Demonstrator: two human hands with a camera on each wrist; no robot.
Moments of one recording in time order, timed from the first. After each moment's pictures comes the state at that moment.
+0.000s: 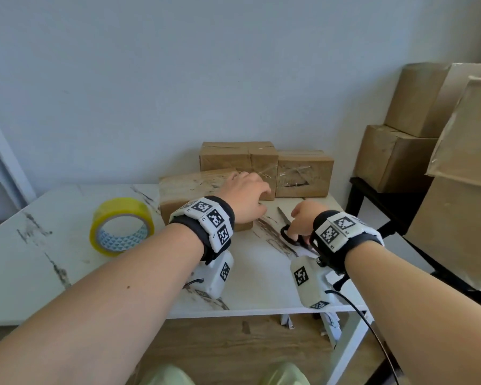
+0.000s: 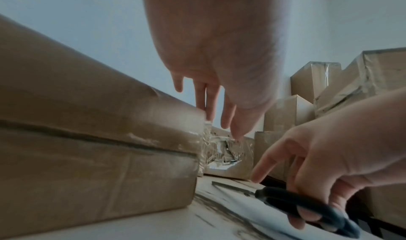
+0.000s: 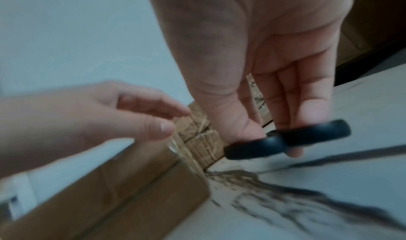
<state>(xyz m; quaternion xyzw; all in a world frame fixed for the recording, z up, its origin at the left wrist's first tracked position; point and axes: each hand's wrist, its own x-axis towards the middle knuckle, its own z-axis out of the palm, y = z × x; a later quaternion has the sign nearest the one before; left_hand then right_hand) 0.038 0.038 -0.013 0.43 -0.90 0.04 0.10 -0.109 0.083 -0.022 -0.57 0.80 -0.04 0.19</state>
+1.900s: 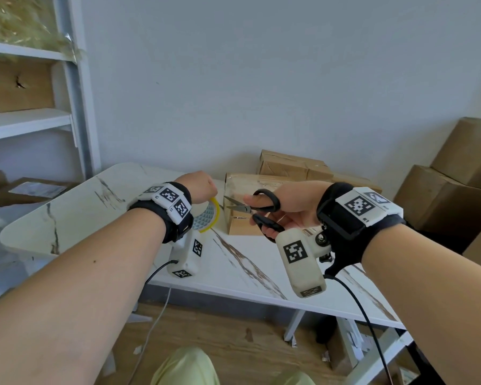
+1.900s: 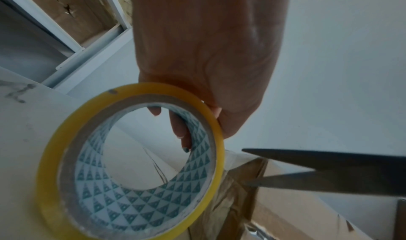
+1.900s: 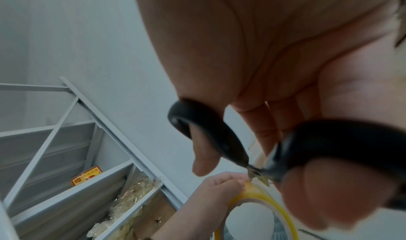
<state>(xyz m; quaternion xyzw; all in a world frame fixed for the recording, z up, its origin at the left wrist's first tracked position) 0.236 0.038 -0.015 0.65 -0.71 -0.19 0.18 0.051 0.122 0.046 -0.57 0.60 -0.14 0.55</state>
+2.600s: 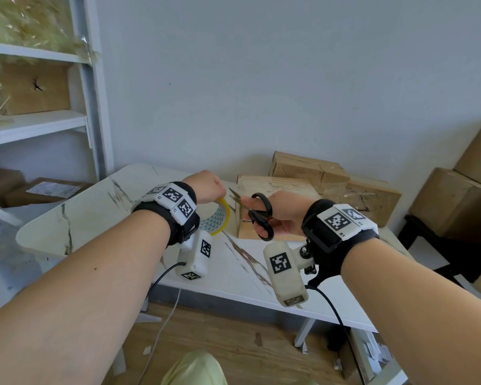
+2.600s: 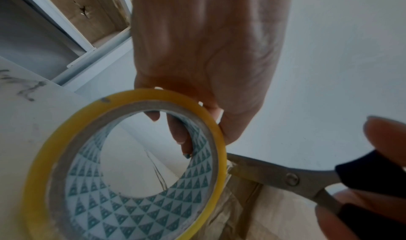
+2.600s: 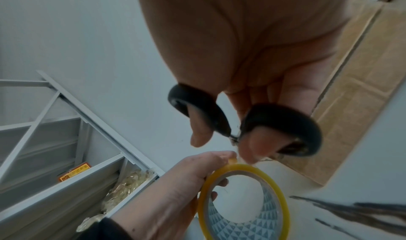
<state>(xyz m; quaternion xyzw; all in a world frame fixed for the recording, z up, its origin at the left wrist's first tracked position) 0.248 0.035 -0.014 0.64 -0.70 -0.24 0.22 0.079 0.107 0.017 -0.58 0.58 -0.24 0.52</state>
